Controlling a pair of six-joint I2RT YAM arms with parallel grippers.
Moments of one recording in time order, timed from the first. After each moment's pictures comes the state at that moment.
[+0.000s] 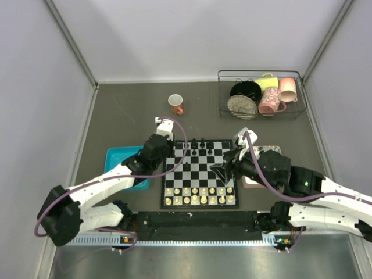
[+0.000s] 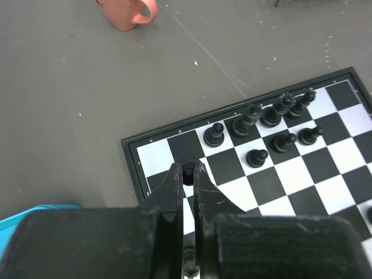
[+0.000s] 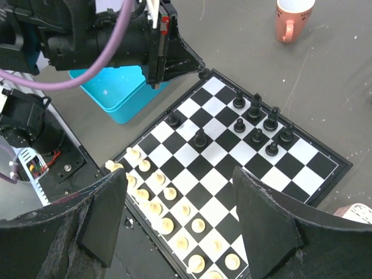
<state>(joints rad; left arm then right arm) -0.75 1.09 0.62 0.07 -0.33 -0.23 1.22 0.72 0.88 -0.41 0.32 0.26</state>
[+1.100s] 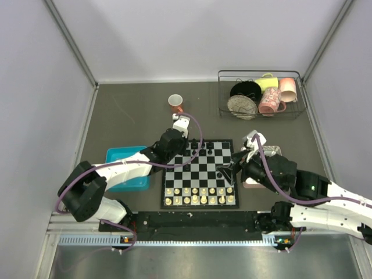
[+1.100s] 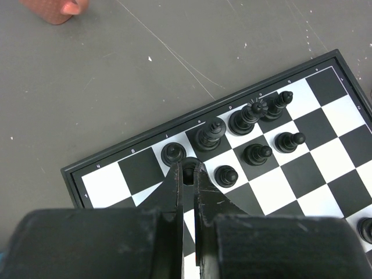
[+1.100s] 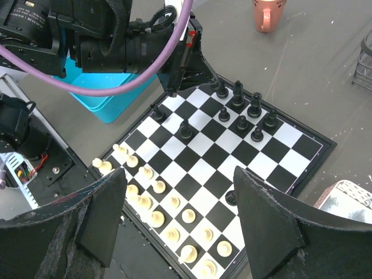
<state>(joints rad) -0.76 1.41 0.74 0.17 -0.25 -0.24 1.22 0.62 0.81 -0.45 0.39 0.30</state>
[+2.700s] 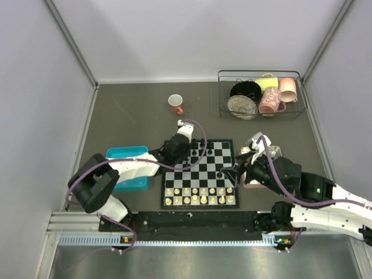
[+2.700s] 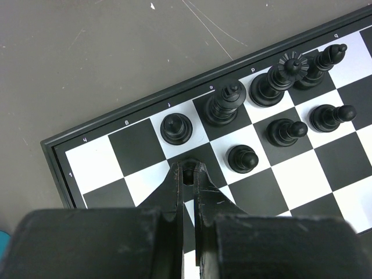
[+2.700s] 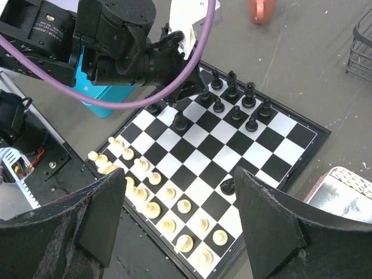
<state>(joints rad) -0.81 1.53 0.73 0.14 -0.33 -0.27 1.22 0.57 0.79 -0.51 0.40 0.32</state>
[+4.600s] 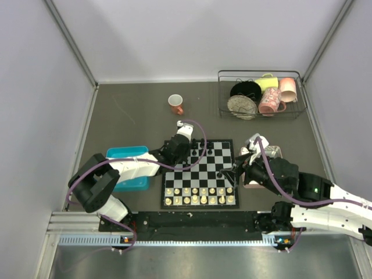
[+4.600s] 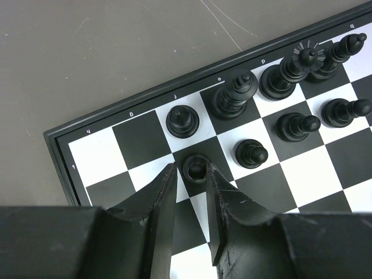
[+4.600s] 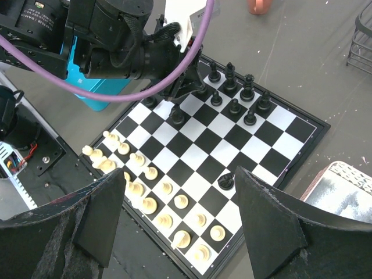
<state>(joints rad) -0.81 1.53 0.74 0.12 -0.35 -0.28 1.22 0.58 0.78 -0.51 0.40 0.32</state>
